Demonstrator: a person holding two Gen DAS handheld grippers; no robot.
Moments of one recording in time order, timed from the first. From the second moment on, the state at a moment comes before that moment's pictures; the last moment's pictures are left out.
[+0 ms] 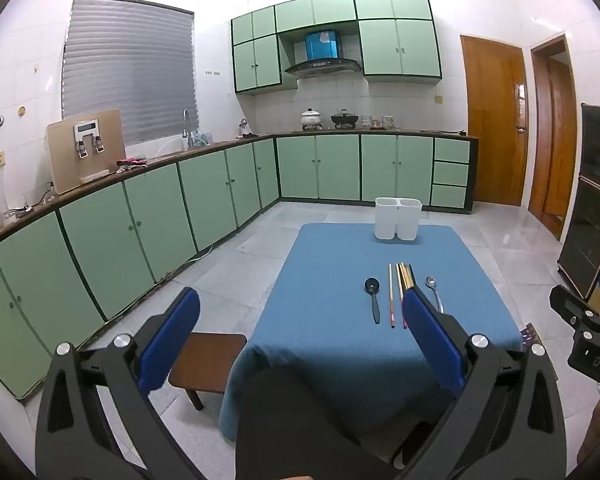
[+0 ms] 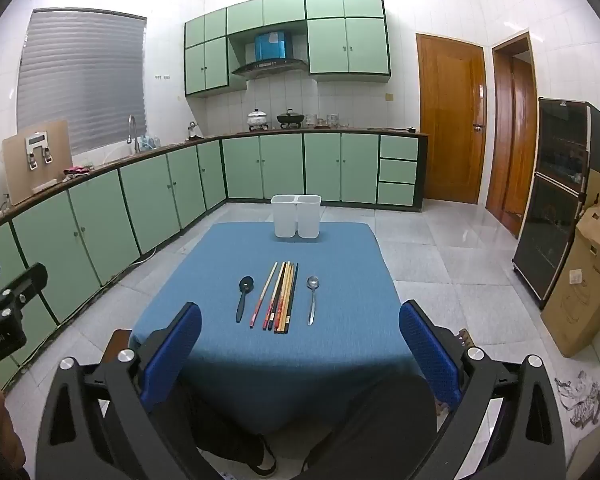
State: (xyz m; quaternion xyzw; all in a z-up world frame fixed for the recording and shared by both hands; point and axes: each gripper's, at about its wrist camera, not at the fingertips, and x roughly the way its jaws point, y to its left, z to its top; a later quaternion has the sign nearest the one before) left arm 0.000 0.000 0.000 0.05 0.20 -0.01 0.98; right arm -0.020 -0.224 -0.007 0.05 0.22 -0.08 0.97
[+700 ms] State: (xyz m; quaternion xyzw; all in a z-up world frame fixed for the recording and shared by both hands) left arm 0.003 0.005 0.000 0.04 0.20 -0.01 0.98; right arm -0.027 -0.227 0.001 0.05 0.21 -0.09 0.97
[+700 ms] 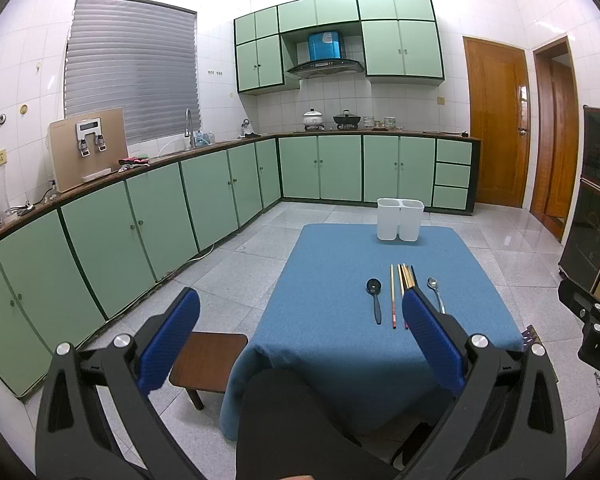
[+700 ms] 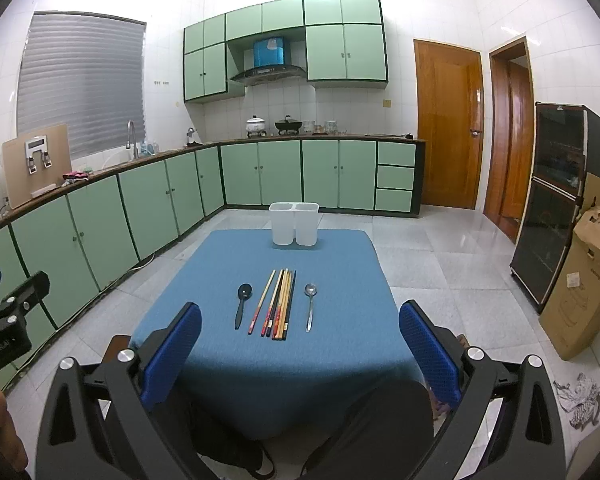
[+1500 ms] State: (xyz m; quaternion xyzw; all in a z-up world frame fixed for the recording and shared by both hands) left arm 0.002 0.005 -0.001 0.04 0.20 -0.01 0.98; right arm -0.029 -0.226 0.003 0.05 0.20 -0.09 0.97
